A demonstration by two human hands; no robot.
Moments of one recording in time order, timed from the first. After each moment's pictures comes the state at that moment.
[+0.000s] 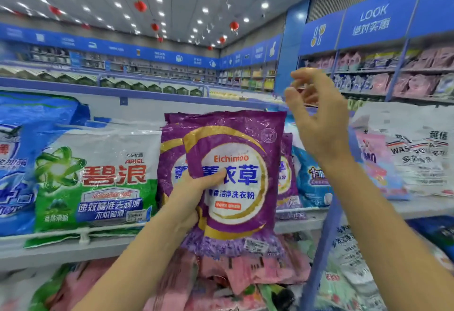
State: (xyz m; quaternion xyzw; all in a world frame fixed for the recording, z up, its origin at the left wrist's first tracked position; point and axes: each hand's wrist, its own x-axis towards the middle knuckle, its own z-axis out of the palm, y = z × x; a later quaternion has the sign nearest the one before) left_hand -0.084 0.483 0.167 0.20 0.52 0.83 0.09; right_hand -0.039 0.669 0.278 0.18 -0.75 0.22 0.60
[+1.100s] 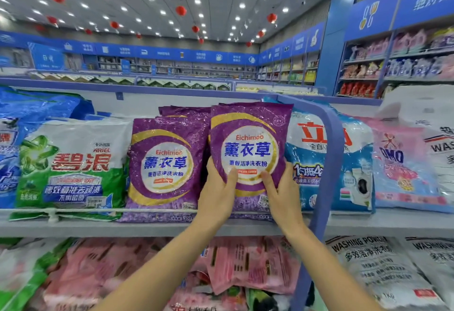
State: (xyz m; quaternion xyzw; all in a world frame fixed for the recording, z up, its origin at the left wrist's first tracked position) left_hand -0.104 0.625 0.116 0.12 0.79 0.58 -0.15; right_hand -0.093 0.764 0.113 0.07 -0.79 0.50 0.35
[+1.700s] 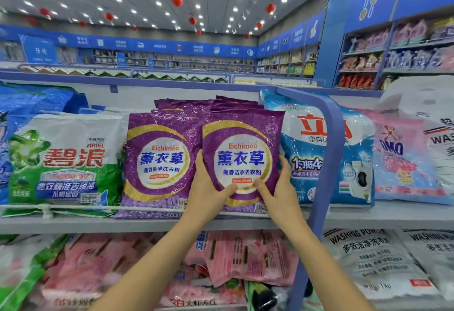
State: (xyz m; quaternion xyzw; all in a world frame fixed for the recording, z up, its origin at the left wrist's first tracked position) left_hand -0.117 0.607 0.097 0.13 0.80 0.56 -0.16; right_hand -0.088 0.769 0.098 0.06 -0.82 0.49 0.28
